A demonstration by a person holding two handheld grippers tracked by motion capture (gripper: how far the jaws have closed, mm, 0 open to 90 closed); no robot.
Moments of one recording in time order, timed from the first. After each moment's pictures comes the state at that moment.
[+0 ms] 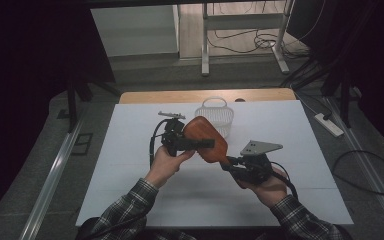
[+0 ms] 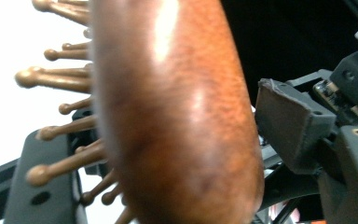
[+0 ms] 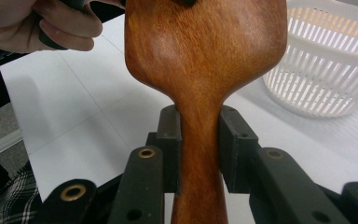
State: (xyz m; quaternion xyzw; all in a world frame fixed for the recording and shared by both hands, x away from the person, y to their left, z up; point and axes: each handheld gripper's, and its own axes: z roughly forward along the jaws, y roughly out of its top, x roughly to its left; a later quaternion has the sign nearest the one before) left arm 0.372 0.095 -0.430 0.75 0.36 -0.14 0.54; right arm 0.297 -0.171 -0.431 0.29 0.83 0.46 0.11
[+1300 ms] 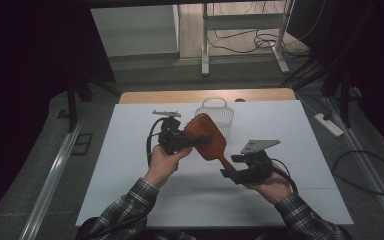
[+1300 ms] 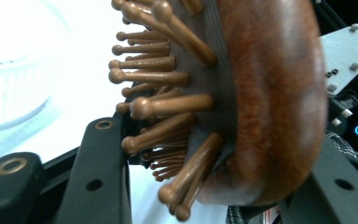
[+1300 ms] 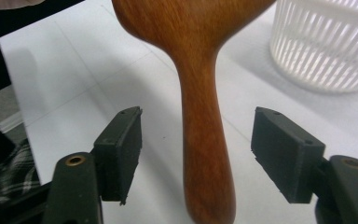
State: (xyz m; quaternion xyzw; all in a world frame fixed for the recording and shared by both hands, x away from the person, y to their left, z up) left arm 0.366 0.102 -0.418 0.74 0.35 -0.13 0.56; right arm 0.313 -0.180 -0.441 0.29 0.86 0.42 0.07
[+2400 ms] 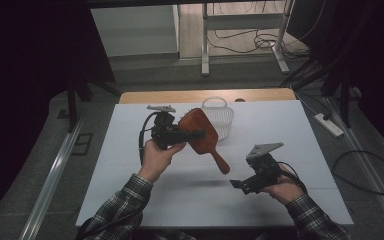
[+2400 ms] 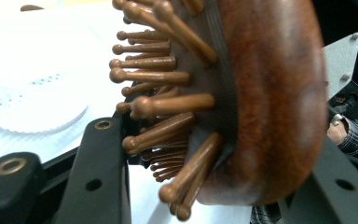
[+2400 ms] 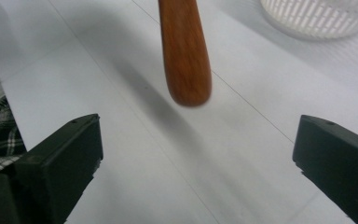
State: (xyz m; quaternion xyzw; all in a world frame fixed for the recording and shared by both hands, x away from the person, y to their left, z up) left arm 0.370 0.118 -0.402 0.76 0.35 -0.08 0.55; right arm 0.310 -0.201 -0.451 0.30 0.88 0.35 0.07
